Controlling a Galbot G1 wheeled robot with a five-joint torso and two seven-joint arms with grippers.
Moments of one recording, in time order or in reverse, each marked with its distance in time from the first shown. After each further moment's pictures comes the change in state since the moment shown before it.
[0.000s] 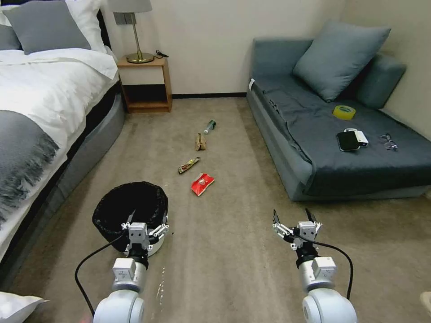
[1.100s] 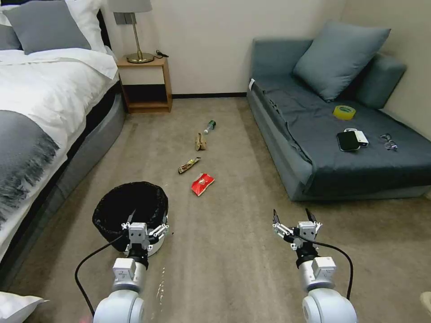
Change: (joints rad) left arm 0.000 0.000 0.000 0.000 0.000 0.000 0.000; right arm 0.000 0.000 0.000 0.000 0.000 0.000 0.000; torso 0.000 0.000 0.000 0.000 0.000
